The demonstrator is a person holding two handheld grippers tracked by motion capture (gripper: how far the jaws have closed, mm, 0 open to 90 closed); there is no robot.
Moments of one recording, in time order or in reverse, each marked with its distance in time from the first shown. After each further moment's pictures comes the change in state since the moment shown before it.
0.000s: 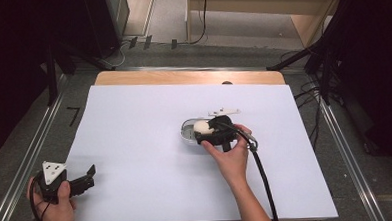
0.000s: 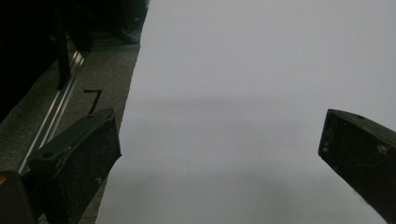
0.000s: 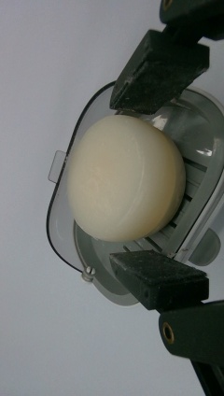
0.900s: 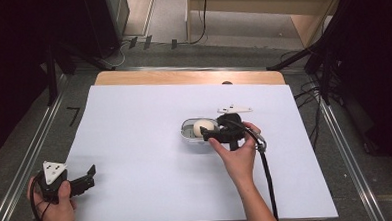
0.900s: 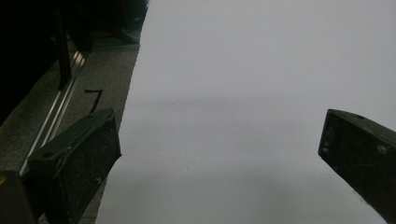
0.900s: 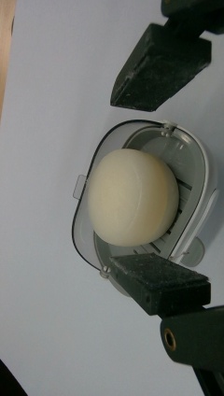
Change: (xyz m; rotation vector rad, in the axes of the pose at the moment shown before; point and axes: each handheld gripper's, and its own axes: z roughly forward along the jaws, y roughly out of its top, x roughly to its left) left arm -0.001 0.000 0.000 0.006 0.002 0.006; right arm -0.011 0.005 -0.026 -0.076 -0.001 0.020
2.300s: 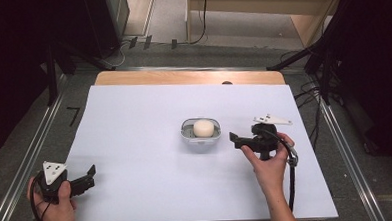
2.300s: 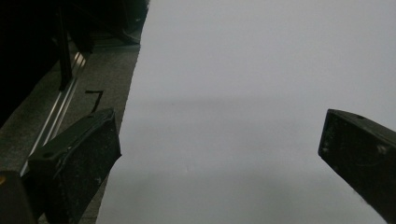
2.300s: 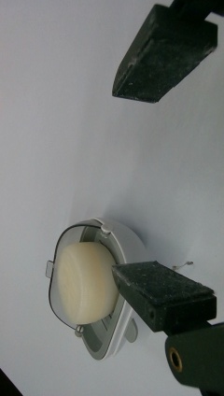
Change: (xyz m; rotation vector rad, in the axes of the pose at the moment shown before) left arm 0.000 0.000 0.000 -0.002 0.003 0.002; right arm -0.065 -0.040 -0.047 -0.056 -0.036 0.082
